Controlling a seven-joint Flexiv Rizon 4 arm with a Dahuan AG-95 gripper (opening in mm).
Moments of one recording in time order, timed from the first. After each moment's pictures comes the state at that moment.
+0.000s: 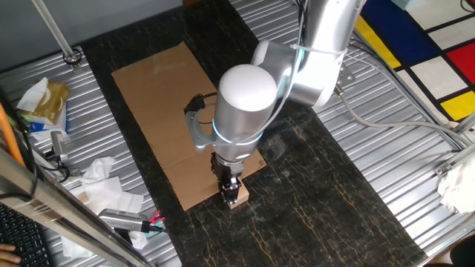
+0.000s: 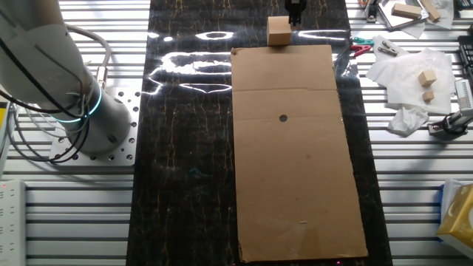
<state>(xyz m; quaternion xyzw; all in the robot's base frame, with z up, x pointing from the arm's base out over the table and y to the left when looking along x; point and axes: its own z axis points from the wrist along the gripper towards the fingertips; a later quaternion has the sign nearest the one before) 0.516 0.271 0.111 0.06 1.00 0.01 0.07</state>
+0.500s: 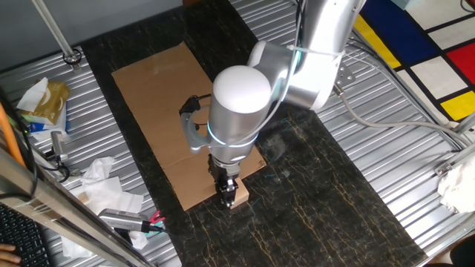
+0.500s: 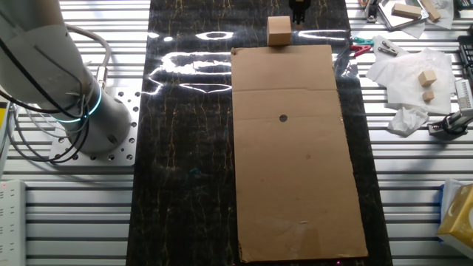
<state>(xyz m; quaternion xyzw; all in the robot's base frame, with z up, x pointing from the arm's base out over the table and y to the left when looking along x) 0.523 0.273 0.115 0.06 1.00 0.01 0.06</state>
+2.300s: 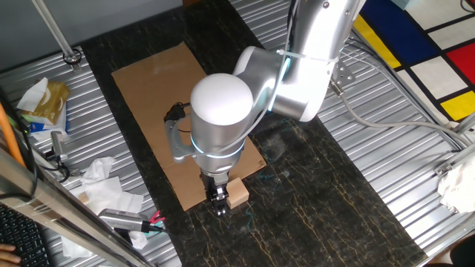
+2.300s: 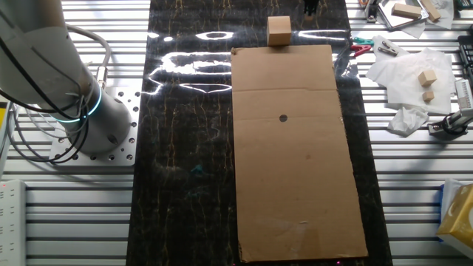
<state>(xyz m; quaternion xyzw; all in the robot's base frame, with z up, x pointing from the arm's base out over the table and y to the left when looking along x) 0.550 0.286 0.130 0.08 1.00 0.01 0.05</state>
